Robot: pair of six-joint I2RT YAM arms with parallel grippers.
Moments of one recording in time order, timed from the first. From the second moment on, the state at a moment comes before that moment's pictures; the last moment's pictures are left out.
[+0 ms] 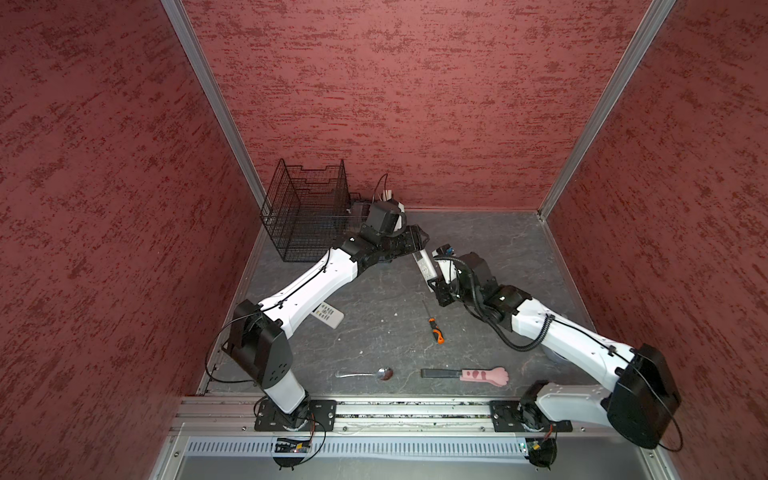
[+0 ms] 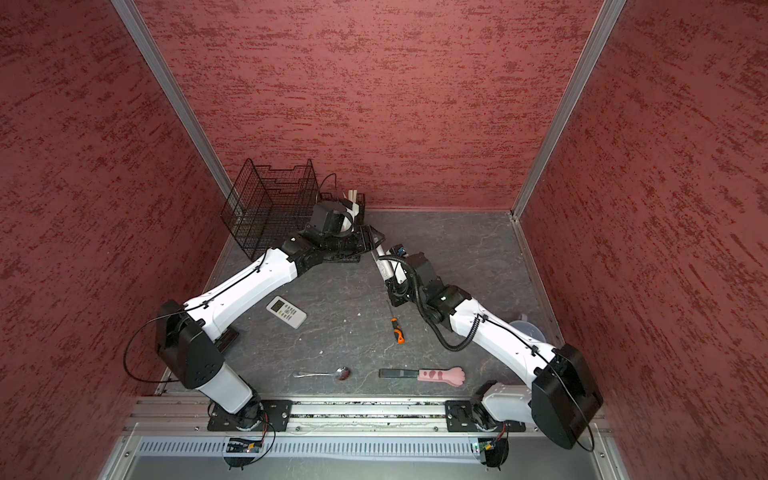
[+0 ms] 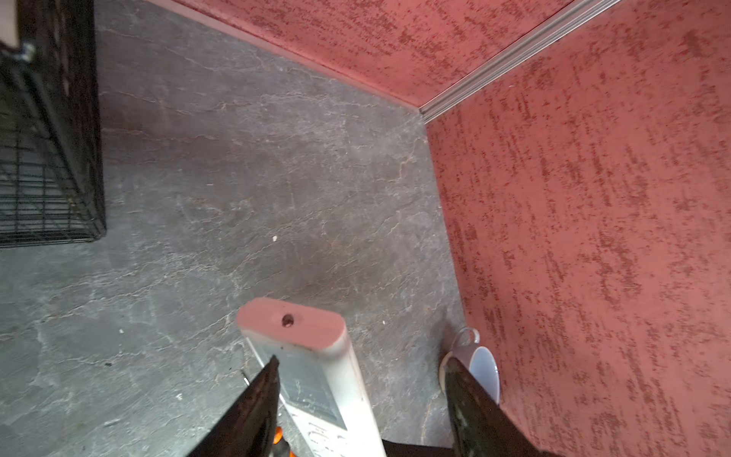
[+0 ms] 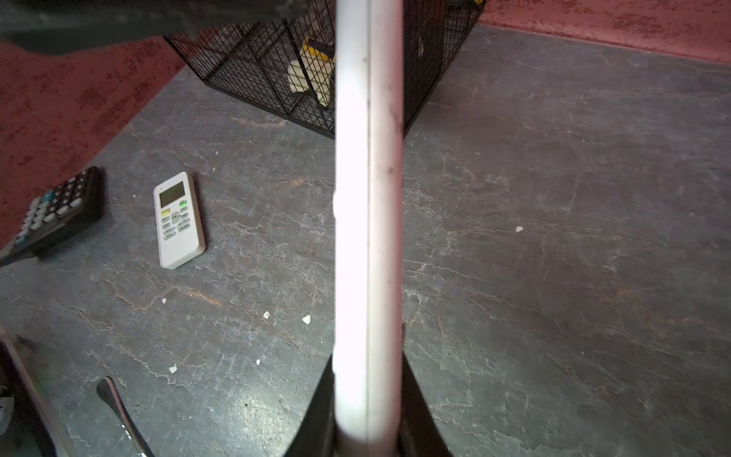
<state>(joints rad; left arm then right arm) -0.63 1.67 1.54 -0.49 0.18 -0.76 0.68 1.30 0.91 -0.27 -0.02 0.22</state>
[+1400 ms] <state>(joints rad) -0.64 1.84 1.74 -0.75 -0.01 -0.77 0.80 1.45 1.03 -0.31 0.23 0.23</state>
